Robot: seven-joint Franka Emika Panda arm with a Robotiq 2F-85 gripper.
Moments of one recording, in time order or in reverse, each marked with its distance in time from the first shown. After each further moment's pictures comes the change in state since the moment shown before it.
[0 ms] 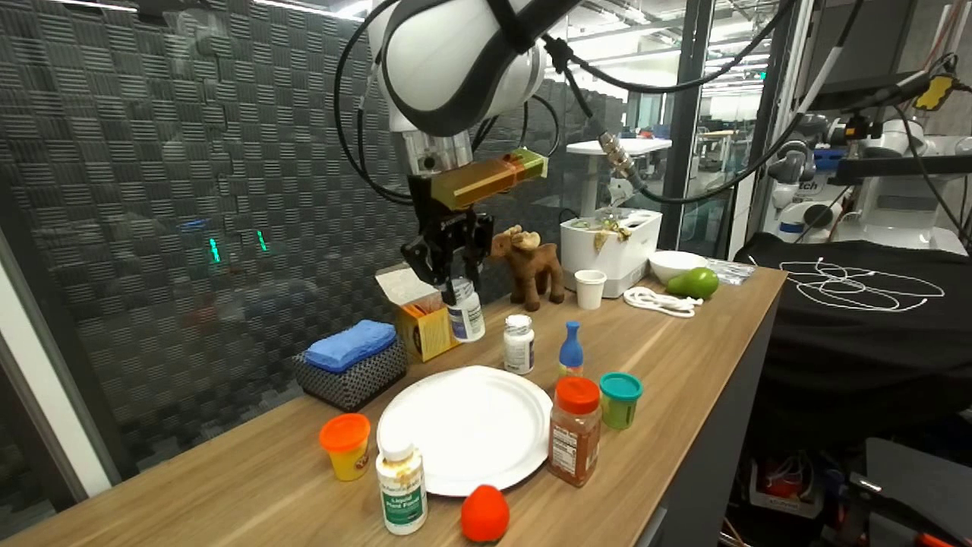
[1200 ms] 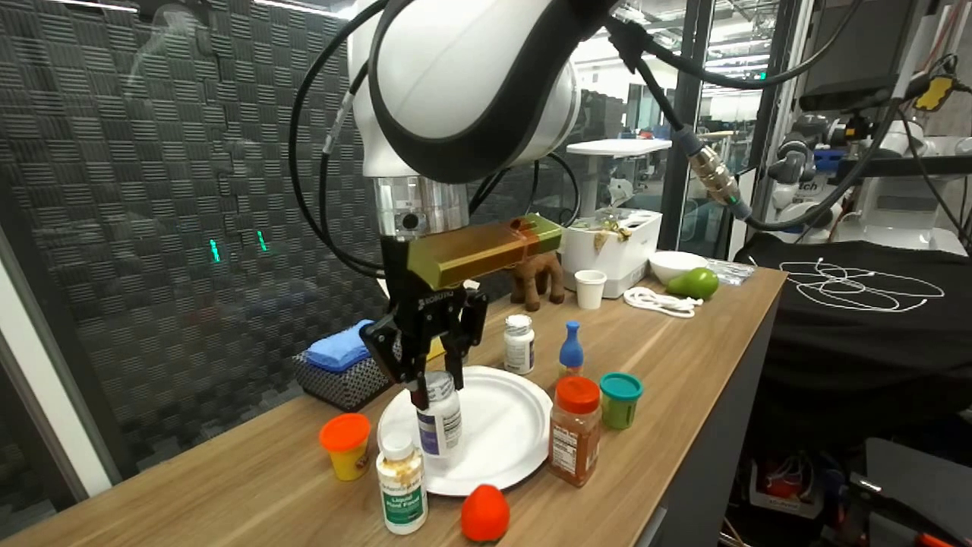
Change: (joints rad) arm 0.058 -0.123 0.122 -0.315 0.150 0.205 0.087
